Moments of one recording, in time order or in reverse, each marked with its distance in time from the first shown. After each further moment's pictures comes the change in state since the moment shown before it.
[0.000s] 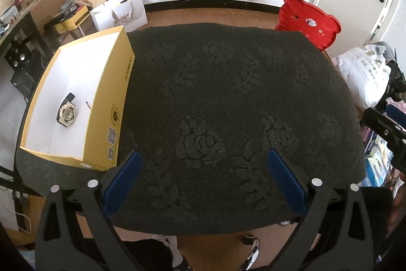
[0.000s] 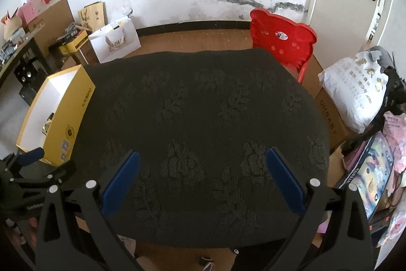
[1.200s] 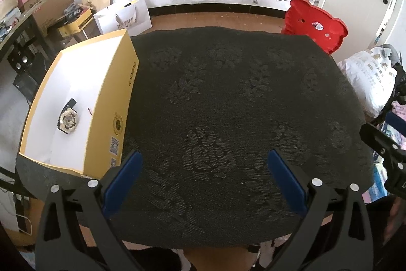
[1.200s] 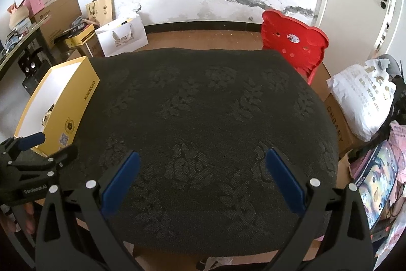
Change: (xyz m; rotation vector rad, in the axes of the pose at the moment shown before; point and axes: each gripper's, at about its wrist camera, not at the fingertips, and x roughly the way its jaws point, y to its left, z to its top) left arm 0.017 0.004 0.004 -0.005 -0.029 0.035; right arm 0.028 0.010 -0.005 -0.040 -0.011 0.039
